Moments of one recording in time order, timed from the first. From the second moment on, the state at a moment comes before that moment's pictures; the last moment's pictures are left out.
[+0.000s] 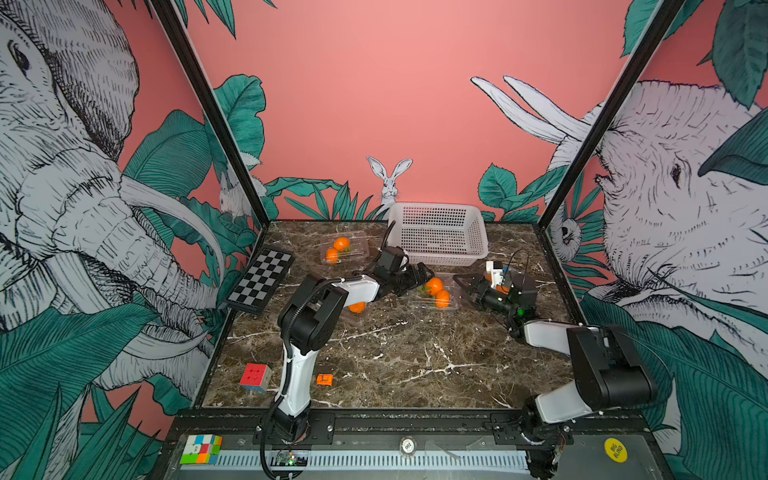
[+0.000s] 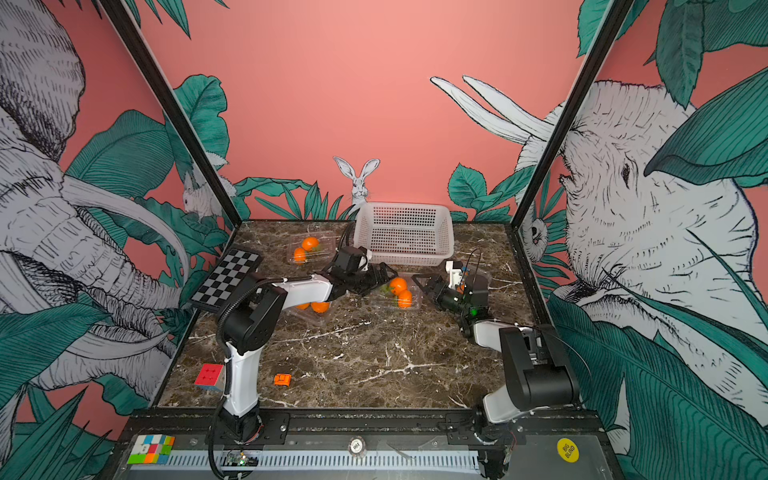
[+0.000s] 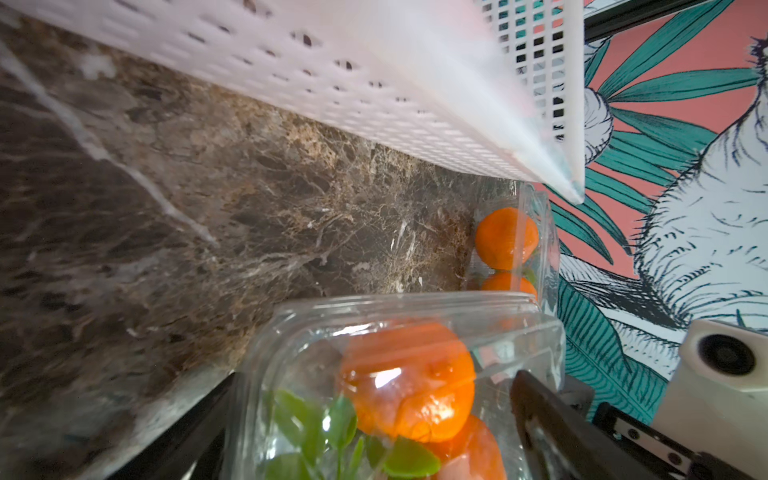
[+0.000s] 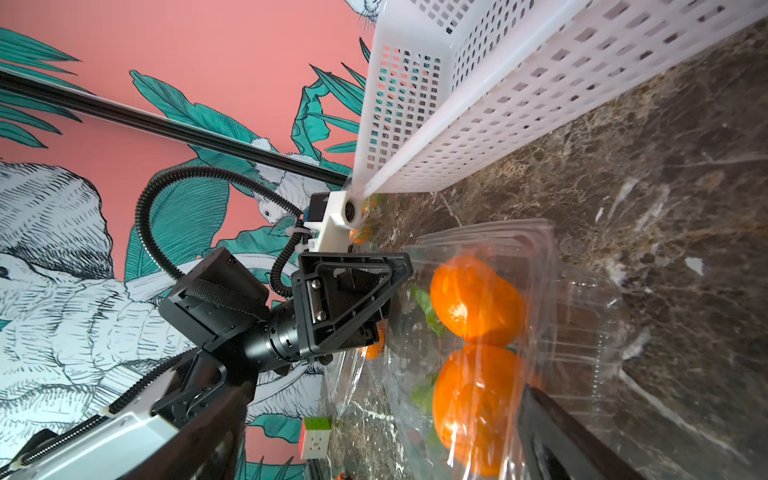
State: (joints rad) left arm -0.63 2.06 1.28 0.15 0.42 -0.92; right arm 0.12 1.52 0.50 0.74 -0.79 1.01
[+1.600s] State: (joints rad) left arm -0.60 2.06 1.25 0.25 0.38 -0.97; right arm 0.18 1.71 0.52 0.99 -0.80 1.32
